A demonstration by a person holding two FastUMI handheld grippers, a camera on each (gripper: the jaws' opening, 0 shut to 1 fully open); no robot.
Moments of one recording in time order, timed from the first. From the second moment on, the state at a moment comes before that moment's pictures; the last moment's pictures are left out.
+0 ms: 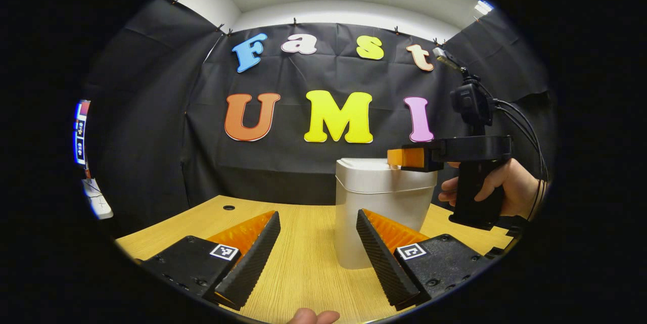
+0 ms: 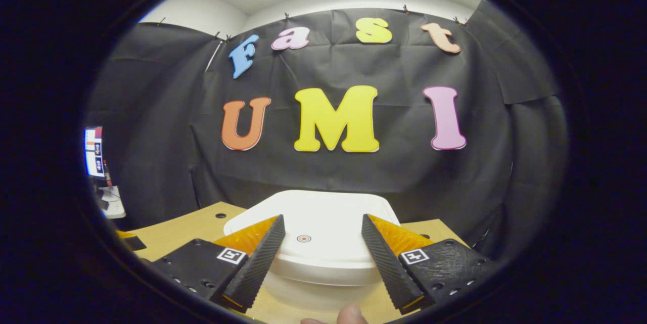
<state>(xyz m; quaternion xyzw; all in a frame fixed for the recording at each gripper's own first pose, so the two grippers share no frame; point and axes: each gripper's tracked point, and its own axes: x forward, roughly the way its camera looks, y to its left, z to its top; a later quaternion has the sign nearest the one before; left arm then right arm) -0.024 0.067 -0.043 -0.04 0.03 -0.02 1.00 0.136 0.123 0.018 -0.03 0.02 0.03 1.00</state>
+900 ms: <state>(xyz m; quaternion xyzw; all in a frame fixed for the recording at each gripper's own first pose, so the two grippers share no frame) -0.001 0.021 -0.006 0.00 0.01 0.00 1.00 0.051 0.028 0.014 -0.02 -0.07 -0.02 1.00</state>
